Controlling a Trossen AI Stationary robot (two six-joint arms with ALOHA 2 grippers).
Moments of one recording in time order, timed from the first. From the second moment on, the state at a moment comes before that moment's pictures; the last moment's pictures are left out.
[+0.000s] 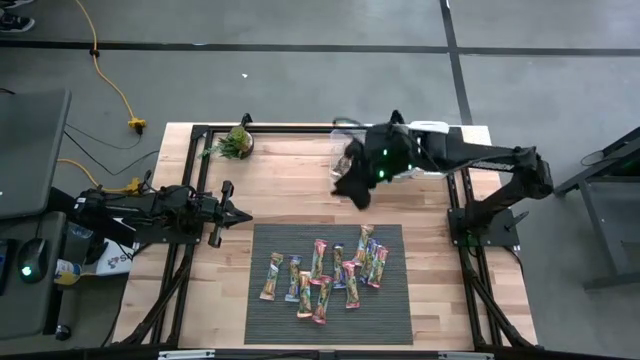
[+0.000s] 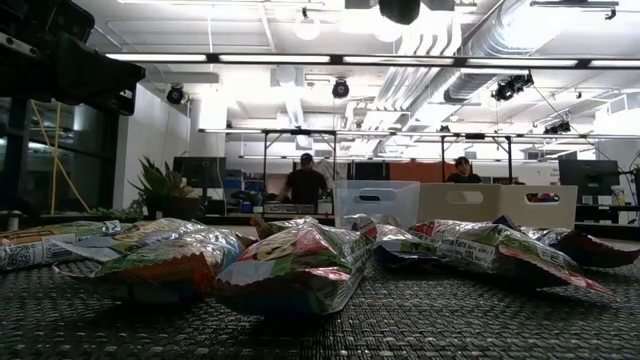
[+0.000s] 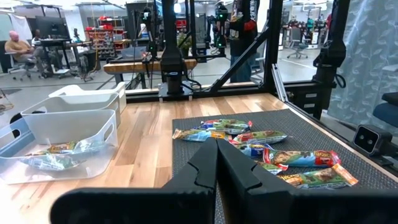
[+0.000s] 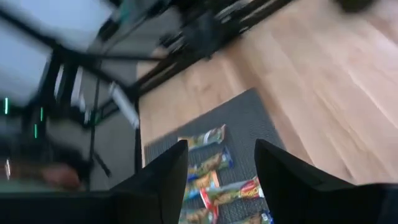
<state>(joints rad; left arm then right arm) -0.09 0.02 0.01 0.01 0.03 0.05 -0.07 1.49 1.56 -0.65 -0.26 0.49</state>
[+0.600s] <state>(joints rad) -0.09 0.02 0.01 0.01 0.03 0.05 0.19 1.57 1.55 -0.90 0.40 1.08</state>
